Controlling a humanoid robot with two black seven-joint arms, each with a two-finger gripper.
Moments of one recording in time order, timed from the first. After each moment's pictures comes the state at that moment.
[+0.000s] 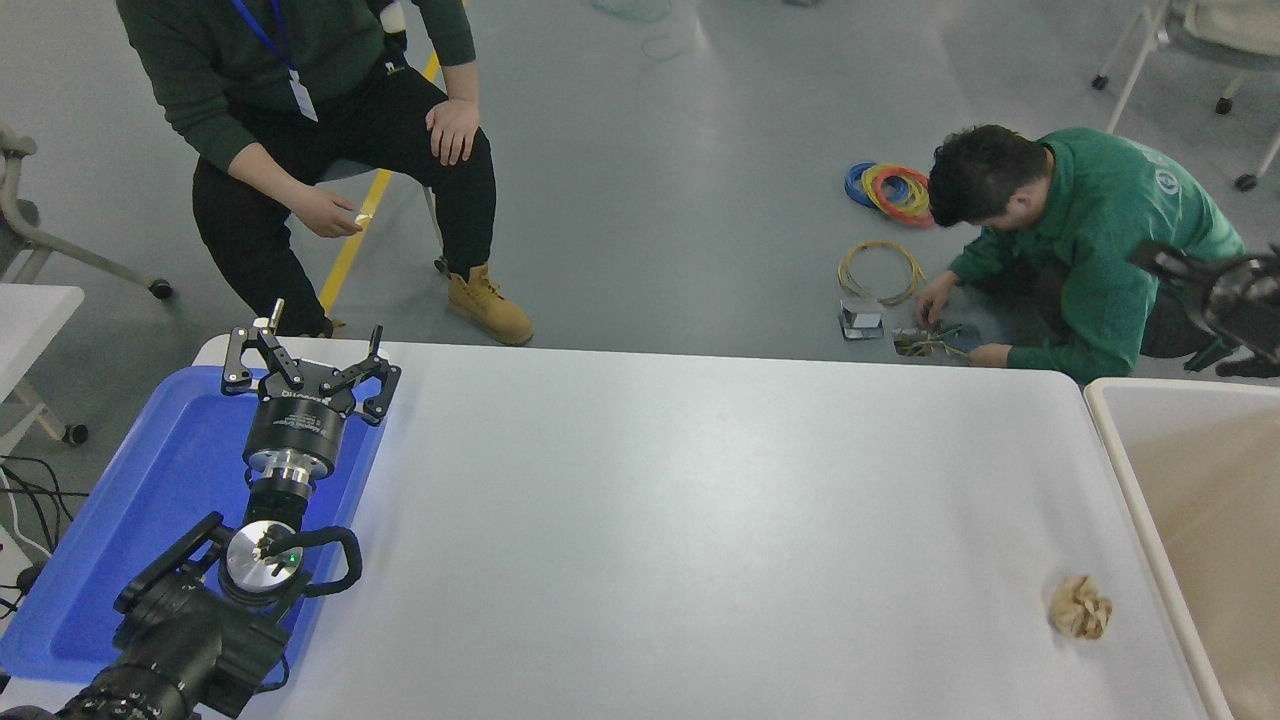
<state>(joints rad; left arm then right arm) -0.50 0.13 -1.12 -0.54 -0.09 -0.62 -0.36 1.45 -0.53 -0.79 0.68 -0.33 0.06 -0.20</state>
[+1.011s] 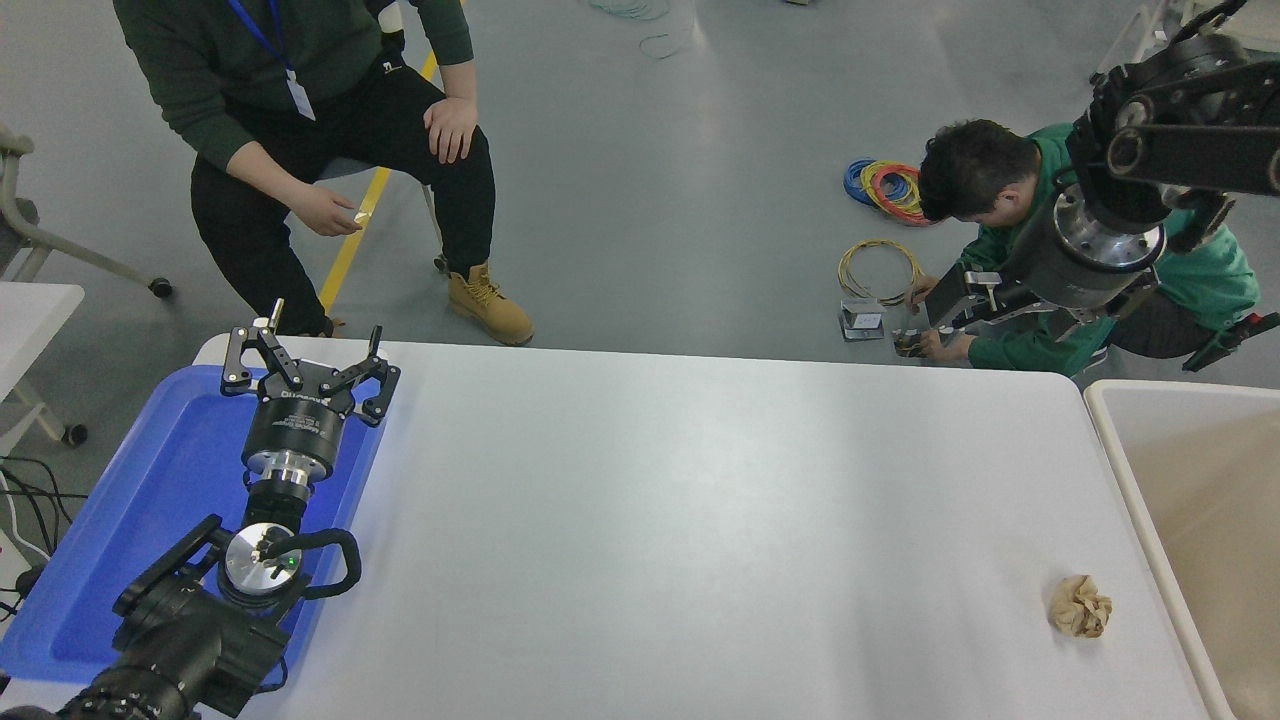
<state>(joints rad) -0.50 0.13 -1.12 -0.54 -0.09 -0.62 -0.36 2.03 -0.40 -1.07 1.17 -0.32 0.75 -0.20</state>
